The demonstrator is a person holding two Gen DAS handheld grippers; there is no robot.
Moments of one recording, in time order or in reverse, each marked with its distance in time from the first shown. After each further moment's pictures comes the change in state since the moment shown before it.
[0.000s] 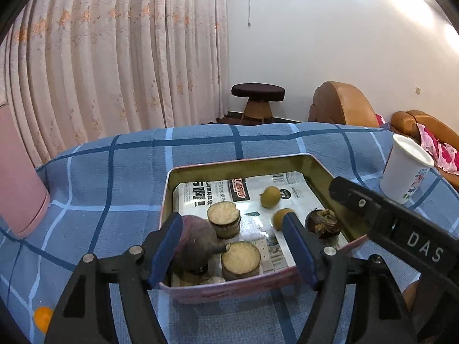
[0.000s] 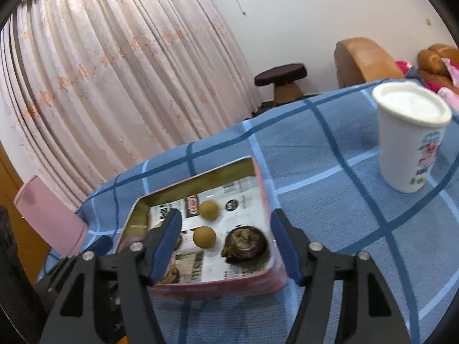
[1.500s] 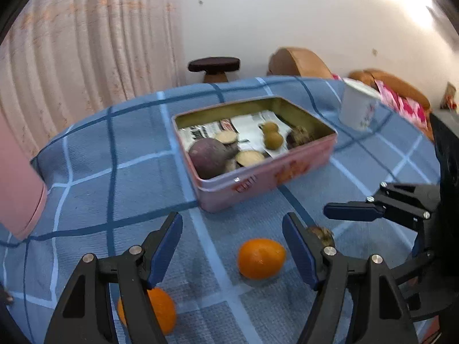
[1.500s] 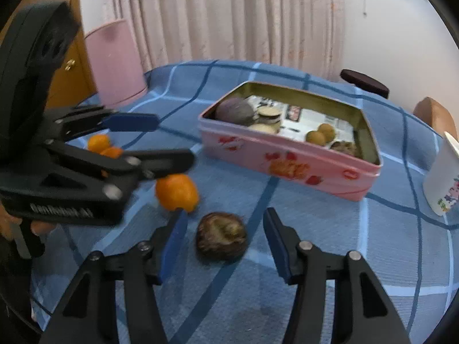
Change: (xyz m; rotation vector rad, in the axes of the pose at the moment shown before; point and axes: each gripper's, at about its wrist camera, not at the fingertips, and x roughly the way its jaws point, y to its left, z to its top) left arm -0.050 0.043 -0.051 0.184 0.152 -0.208; right arm -0.033 0.082 -0.109 -0.584 0.299 0.162
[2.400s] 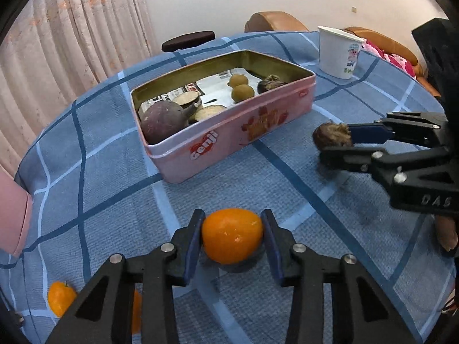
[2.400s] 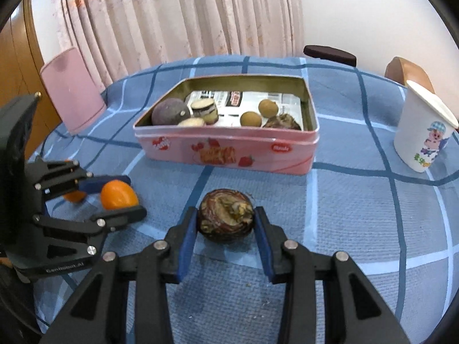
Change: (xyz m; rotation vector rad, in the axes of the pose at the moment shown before) left arm 0.026 -0.025 -0.017 0.134 0.139 -0.018; right arm -0.016 -0.058 -0.010 0.221 0.001 -0.085
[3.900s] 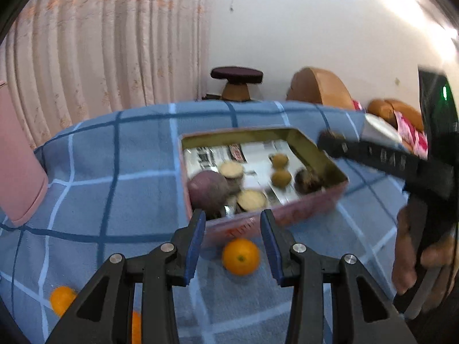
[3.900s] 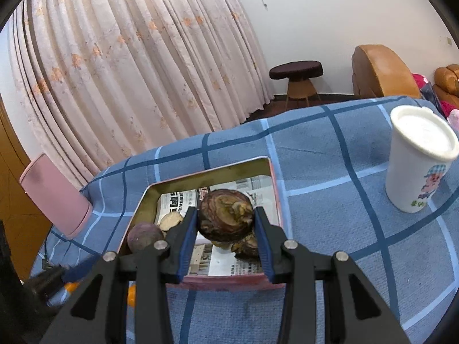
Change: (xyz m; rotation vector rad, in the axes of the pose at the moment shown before) left arm -0.019 0.025 0.042 -0.293 -0.179 0.067; right arm 0.004 -0.047 0.085 0.280 -0.216 0.002
